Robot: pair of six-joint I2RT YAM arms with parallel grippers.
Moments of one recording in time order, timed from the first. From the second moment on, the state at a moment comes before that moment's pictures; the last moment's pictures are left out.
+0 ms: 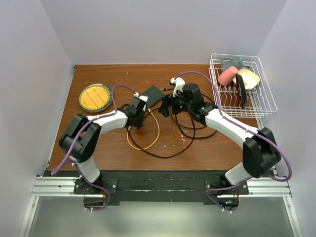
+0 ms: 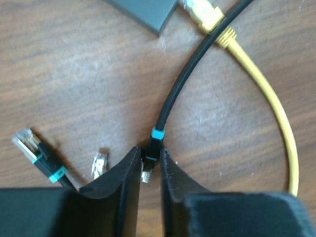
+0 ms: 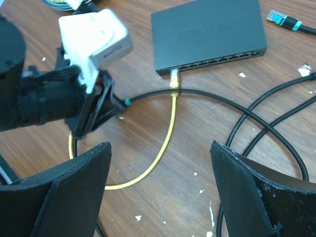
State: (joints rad) left arm -0.55 1.73 0.96 -0.24 -0.16 -0.27; right arm 0.57 1.52 1.08 -0.08 -0.22 0.21
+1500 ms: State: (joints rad) left arm -0.71 1.40 1.09 -0.32 0.00 0.04; right arm 0.45 1.73 1.28 -0.10 -0.93 0.19
